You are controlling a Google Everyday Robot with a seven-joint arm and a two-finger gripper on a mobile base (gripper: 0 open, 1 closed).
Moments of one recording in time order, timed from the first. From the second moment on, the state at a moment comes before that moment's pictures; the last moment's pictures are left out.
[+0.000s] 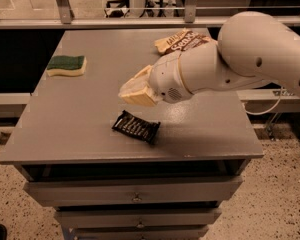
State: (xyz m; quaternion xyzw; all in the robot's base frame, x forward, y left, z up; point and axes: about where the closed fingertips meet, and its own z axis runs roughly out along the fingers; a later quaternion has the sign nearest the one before) arm 0.509 0.034 0.908 -0.58 0.65 0.24 0.43
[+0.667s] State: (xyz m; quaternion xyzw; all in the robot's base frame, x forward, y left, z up) arm 0.501 0.021 0.895 -0.56 0.65 0.25 0.45
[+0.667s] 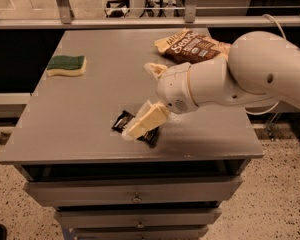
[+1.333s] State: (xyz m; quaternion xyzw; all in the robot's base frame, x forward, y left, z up) arm 0.501 0.020 0.850 -0.55 0.67 0.25 0.43
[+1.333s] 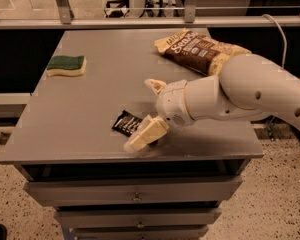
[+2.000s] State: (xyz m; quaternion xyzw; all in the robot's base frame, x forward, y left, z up) arm 0.499 0.018 0.834 -0.55 0.68 0.25 0.42
